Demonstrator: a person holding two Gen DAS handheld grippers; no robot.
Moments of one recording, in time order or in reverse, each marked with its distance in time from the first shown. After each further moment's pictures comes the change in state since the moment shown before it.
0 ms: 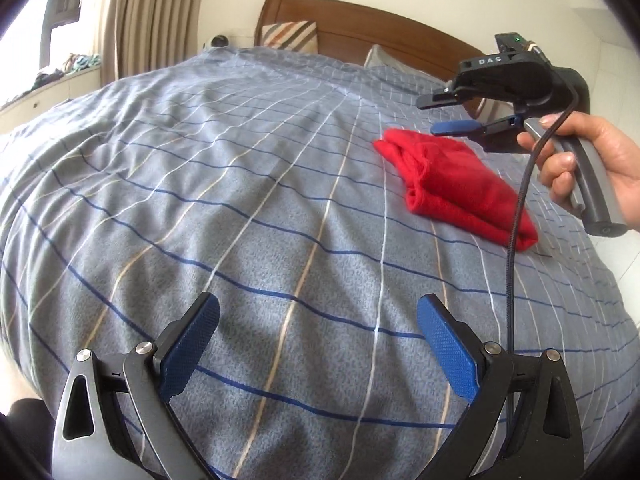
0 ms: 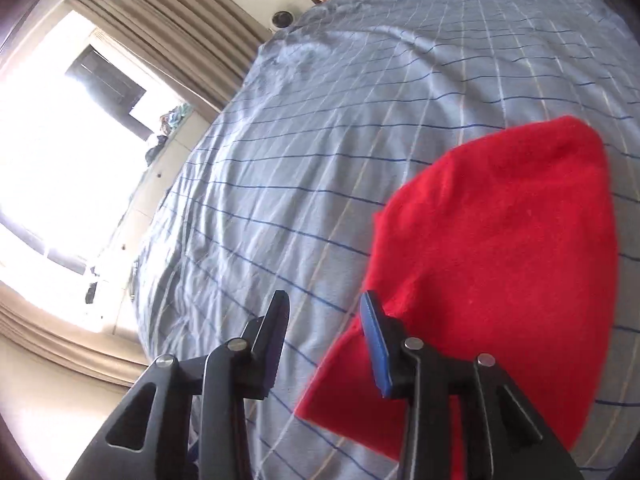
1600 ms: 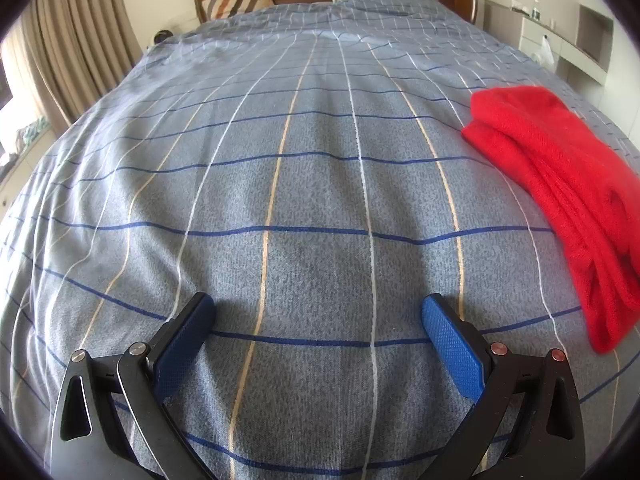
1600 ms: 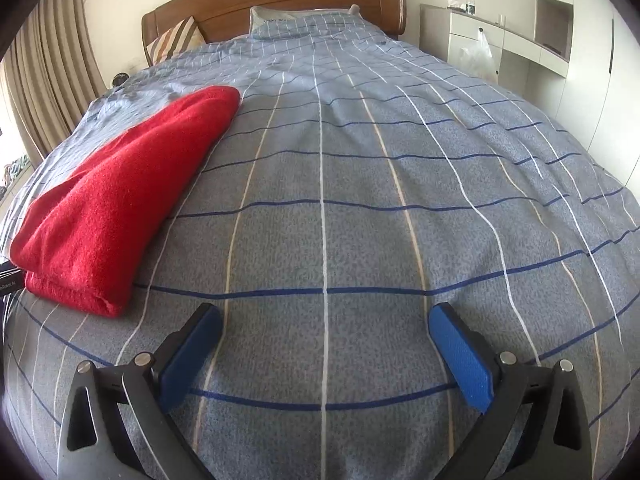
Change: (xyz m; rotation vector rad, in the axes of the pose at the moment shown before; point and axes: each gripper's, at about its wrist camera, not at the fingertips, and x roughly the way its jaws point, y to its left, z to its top) left arm 0.180 0.020 0.128 0.332 0.214 0.107; right arm -0.106 -0.142 -0.164 0.124 -0.311 -0.751
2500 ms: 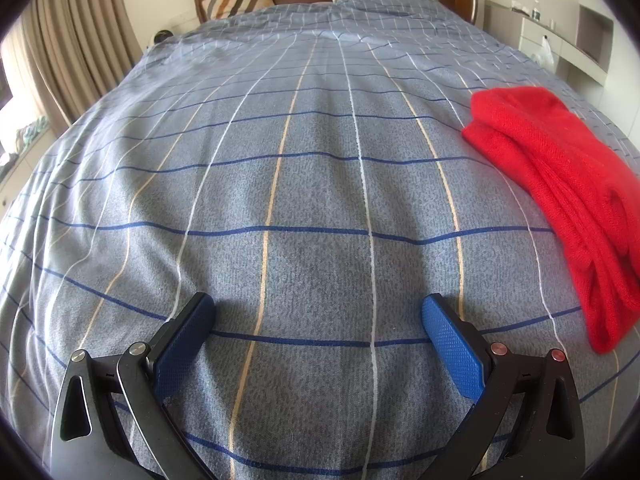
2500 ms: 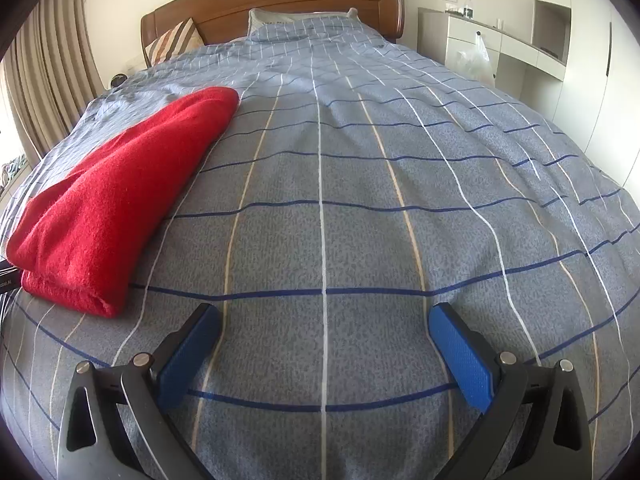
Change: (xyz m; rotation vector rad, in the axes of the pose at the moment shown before) left arm 0.000 0.000 -0.001 0.000 -0.001 -0.001; right arm -0.003 0.001 -0.001 -0.003 -0.013 -0.015
